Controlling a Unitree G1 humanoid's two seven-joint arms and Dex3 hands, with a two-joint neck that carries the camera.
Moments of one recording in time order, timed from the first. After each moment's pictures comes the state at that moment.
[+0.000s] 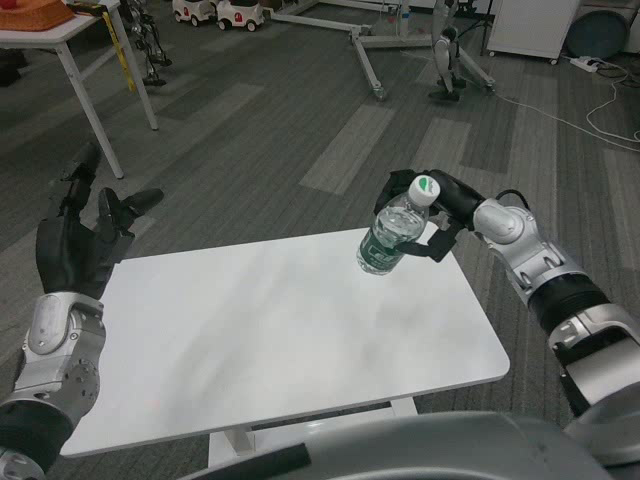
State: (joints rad) left arm -0.52 0.29 -0.44 0.73 -0.75 -0.67 -0.01; right arm -0.28 -0.64 -0.01 0.47 -0.11 -0.20 0.33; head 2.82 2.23
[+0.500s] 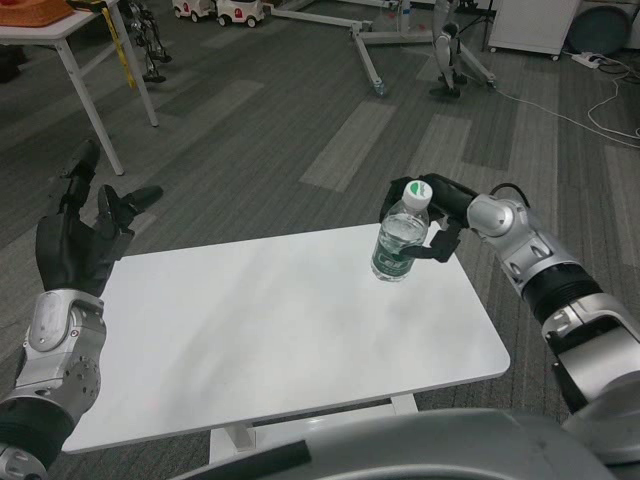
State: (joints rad) left arm -0.52 0.29 -0.44 0.73 -0.75 -0.67 -0.01; right arm -0.31 -0.63 -0.01 0.49 -0.23 -0.13 0.36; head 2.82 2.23
